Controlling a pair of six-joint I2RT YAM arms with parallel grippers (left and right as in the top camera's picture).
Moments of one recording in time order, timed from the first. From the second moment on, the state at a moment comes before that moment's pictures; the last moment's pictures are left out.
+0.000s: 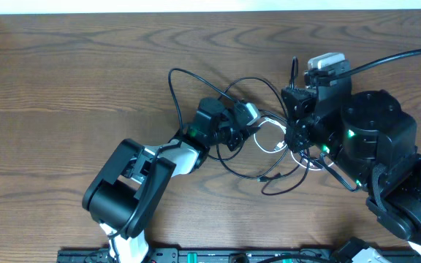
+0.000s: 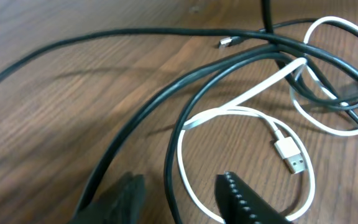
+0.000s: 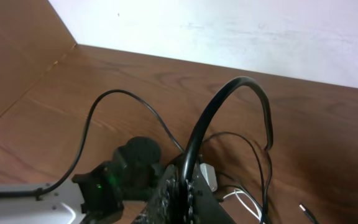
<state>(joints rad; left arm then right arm) -0.54 1.91 0.78 0.56 0.48 0.26 0.68 1.09 1.51 -0.86 0.13 0.29</state>
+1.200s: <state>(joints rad) -0.25 1.86 0.78 0.63 0.72 -0.09 0.68 1.09 1.51 -0.97 0.22 0.28</state>
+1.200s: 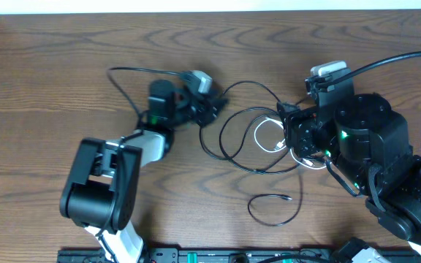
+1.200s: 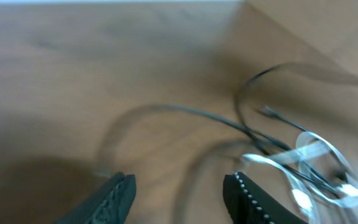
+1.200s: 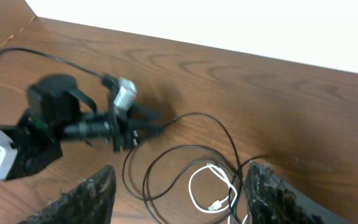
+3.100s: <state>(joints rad) -0.52 1.83 0.78 0.26 0.13 0.20 0.43 1.80 1.22 -0.74 0.13 -0.19</state>
